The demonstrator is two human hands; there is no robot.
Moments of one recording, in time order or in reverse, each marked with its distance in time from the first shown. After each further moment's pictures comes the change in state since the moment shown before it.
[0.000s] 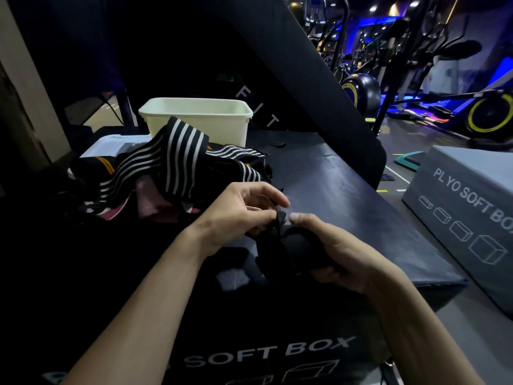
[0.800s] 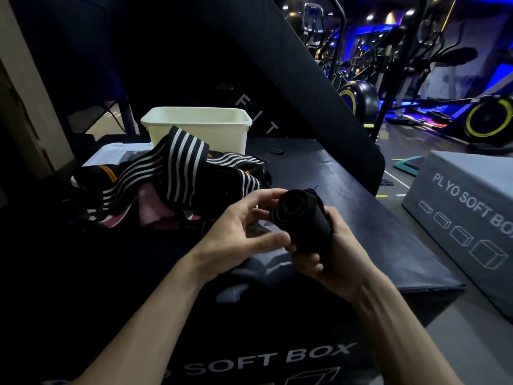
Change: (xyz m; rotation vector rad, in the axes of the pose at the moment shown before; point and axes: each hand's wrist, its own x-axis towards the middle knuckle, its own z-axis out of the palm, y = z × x) left_hand -0.021 -0.008 0.009 -0.097 -0.024 0.101; right_hand 0.012 0.007 0.001 0.516 -0.086 -0.118
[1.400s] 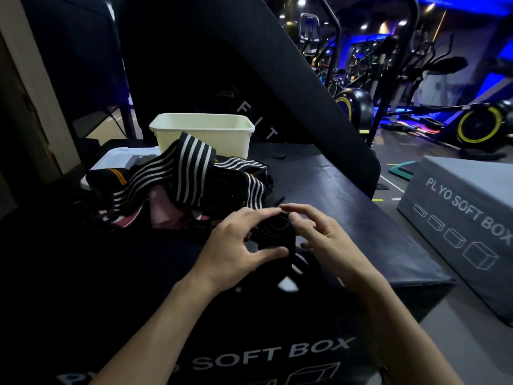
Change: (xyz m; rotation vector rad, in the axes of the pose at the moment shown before) left_hand -0.024 -0.013 -0.003 0.627 0.191 0.201; right_hand -0.007 0.004 0.007 -0.828 0.117 -0.443
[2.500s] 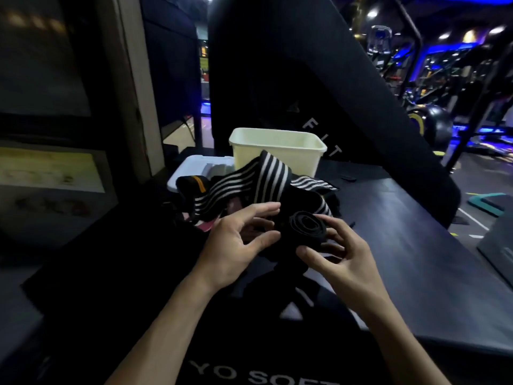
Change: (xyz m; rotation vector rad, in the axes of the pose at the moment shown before) left_hand -0.026 -0.015 -0.103 -0.168 0.229 -0.199; right_hand 0.028 -0.021 0.082 0.051 0.093 -0.202
